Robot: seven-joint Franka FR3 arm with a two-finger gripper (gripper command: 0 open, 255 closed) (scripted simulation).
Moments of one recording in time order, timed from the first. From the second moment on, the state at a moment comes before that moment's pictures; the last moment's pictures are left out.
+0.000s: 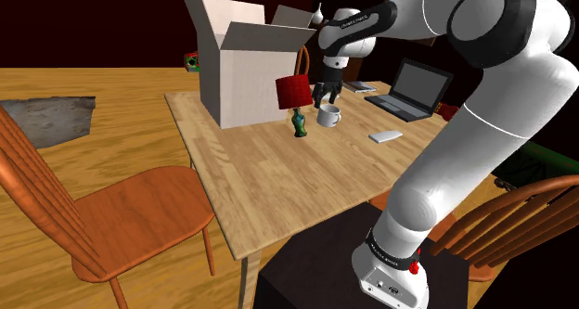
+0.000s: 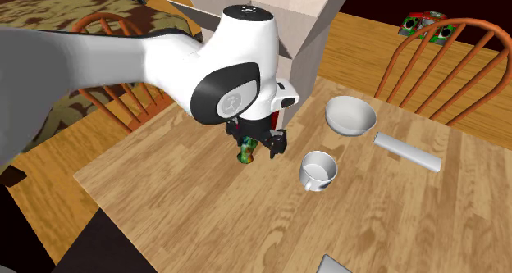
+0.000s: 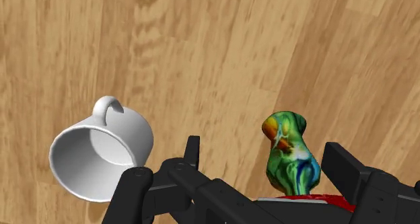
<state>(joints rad) -0.15 -0.14 -0.41 -2.16 -0.09 2.05 -0.35</state>
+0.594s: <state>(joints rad) -0.22 0.19 -0.47 -1.92 0.07 2.13 -0.55</state>
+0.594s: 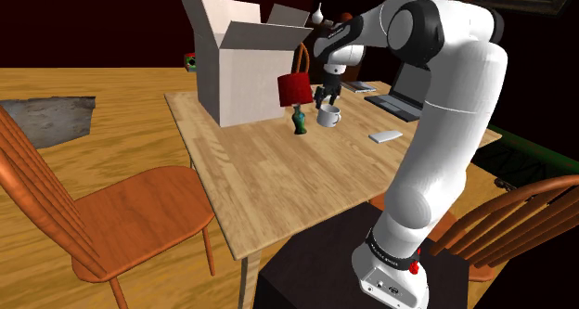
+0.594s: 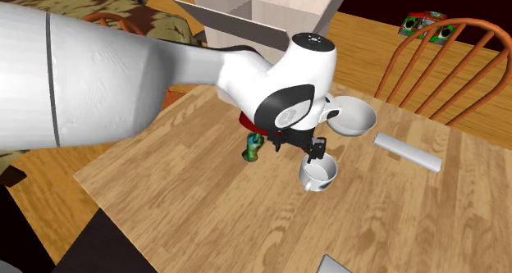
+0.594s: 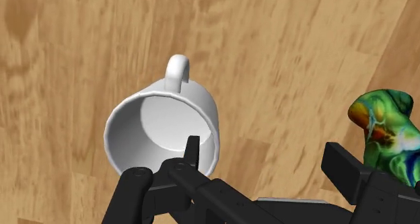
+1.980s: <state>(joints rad) -0.29 0.38 -0.46 -1.83 0.17 2.22 -0.63</state>
